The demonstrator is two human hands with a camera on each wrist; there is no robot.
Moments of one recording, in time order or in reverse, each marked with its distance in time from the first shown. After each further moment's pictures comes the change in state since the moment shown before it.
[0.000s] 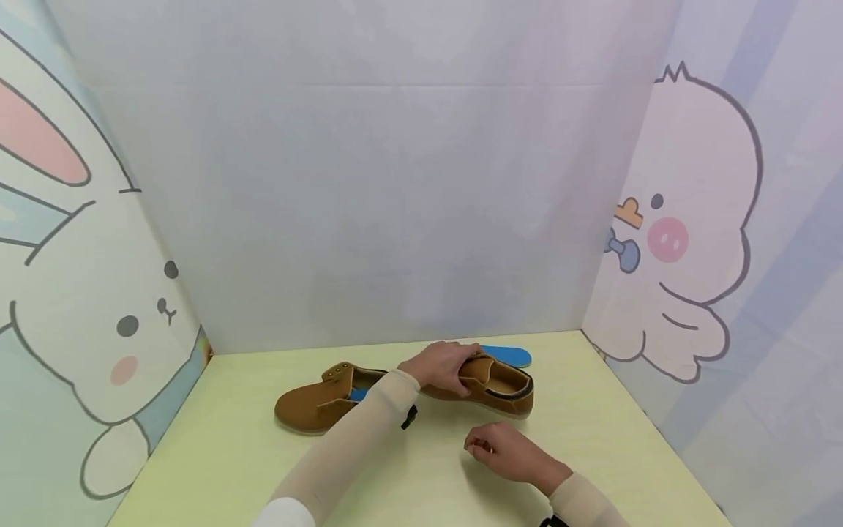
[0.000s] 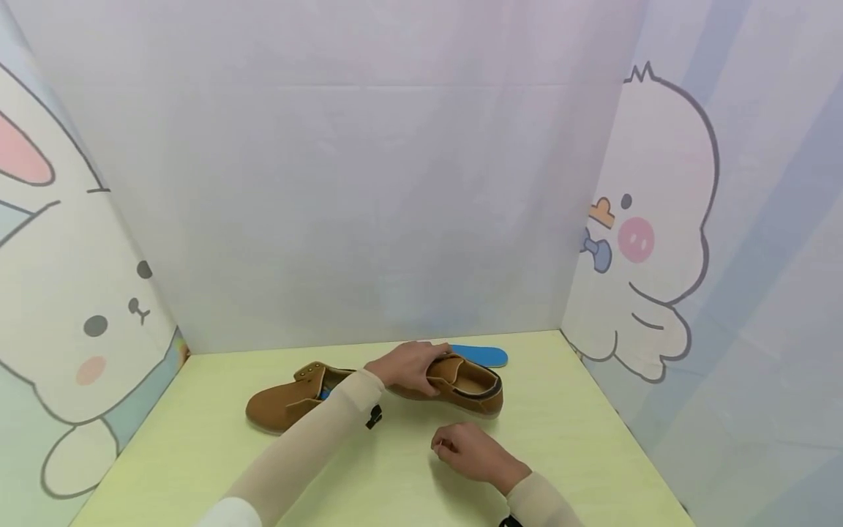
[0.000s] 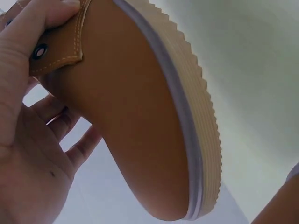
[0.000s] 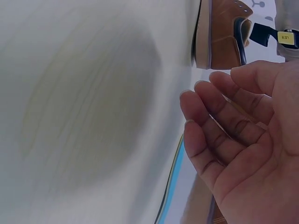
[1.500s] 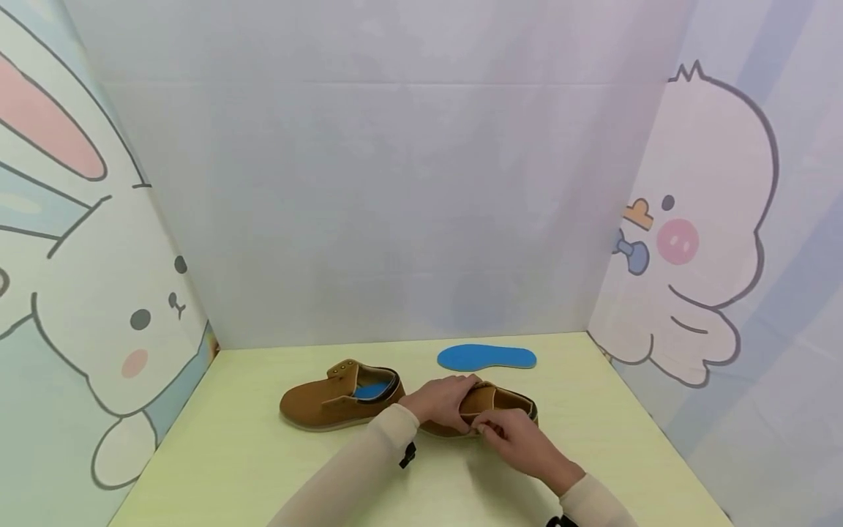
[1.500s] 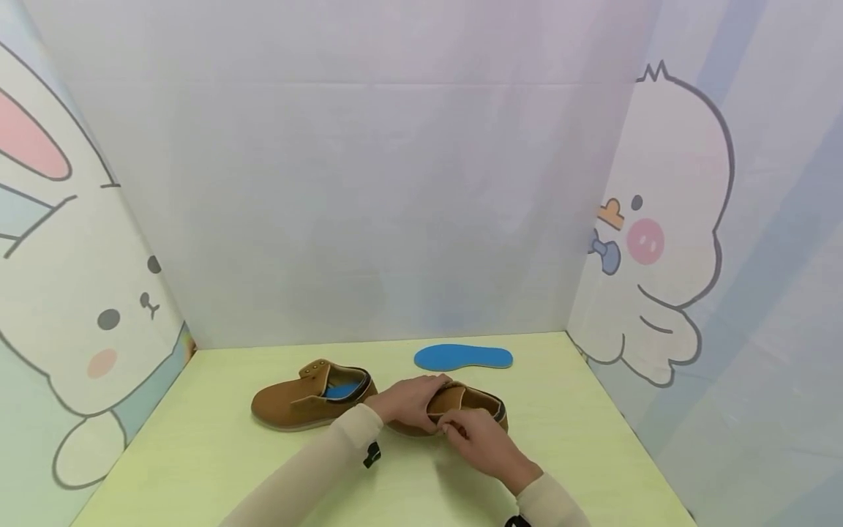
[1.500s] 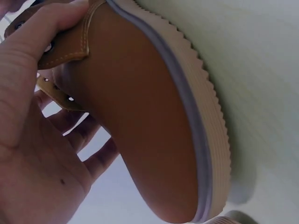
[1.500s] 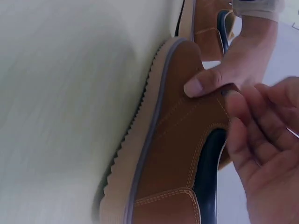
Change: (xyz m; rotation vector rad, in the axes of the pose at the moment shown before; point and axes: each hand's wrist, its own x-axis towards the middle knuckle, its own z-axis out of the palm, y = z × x) left_hand -0.032 0.021 0.054 -0.121 -0.049 -0.129; right_hand -0.004 -0.006 -0.014 -0.008 0.237 -0.019
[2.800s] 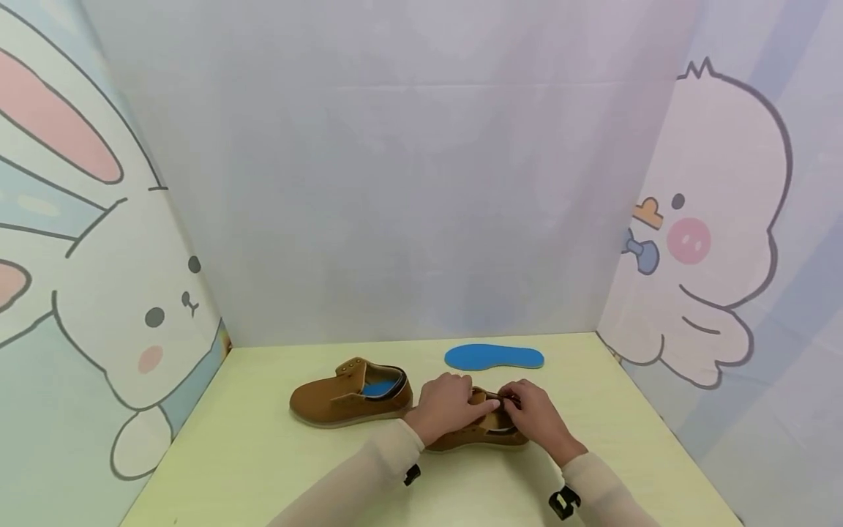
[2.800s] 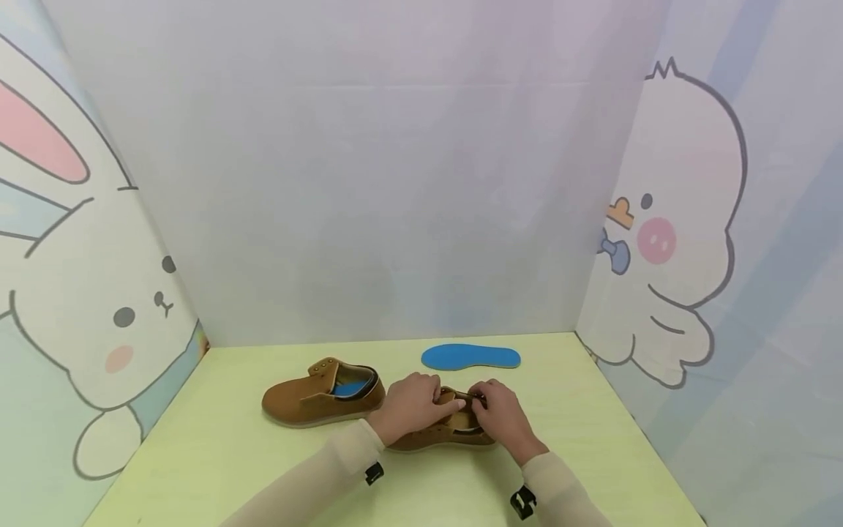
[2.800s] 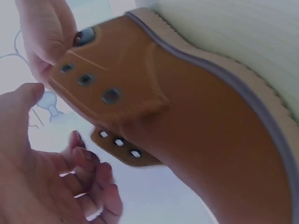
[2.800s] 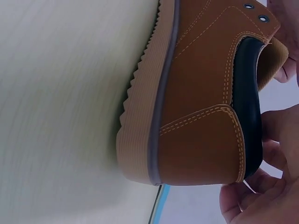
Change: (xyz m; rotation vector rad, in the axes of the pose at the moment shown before) left_hand -0.027 0.049 -0.017 0.057 0.200 -0.391; right_hand 0.020 0.031 -0.006 -0.223 0.221 0.282
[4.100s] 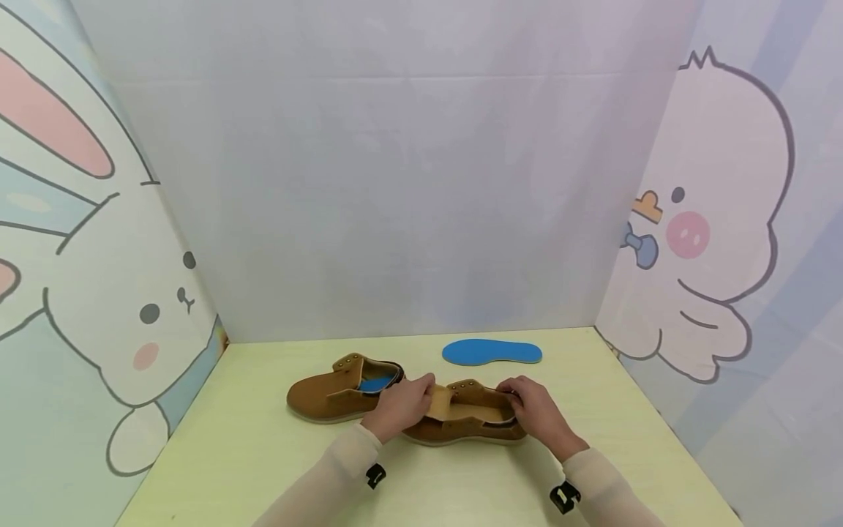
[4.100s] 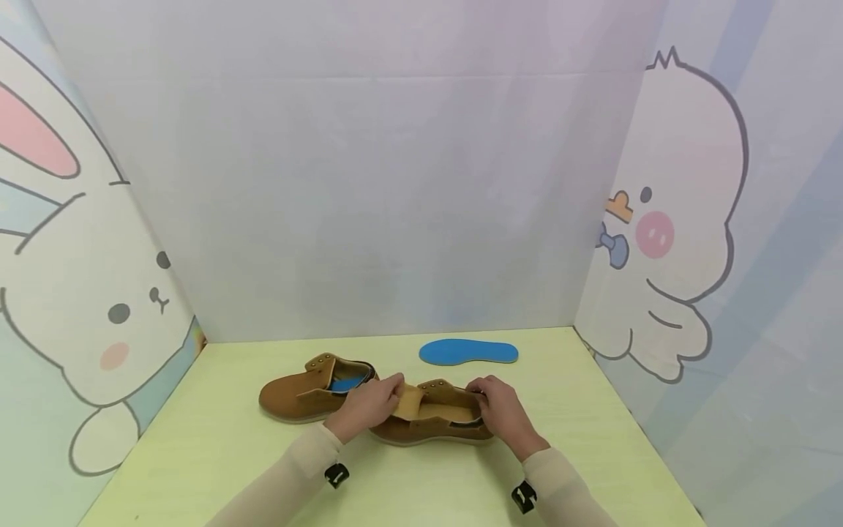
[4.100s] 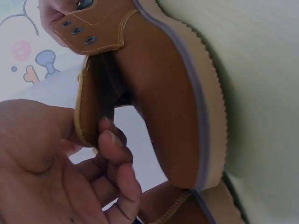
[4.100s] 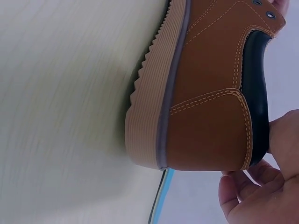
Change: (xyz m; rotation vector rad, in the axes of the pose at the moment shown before) left_hand -0.031 -0.063 -0.007 -0.157 -0.028 -0.009; right_hand -0.002 0.004 -0.002 -0.009 -0.021 -0.086
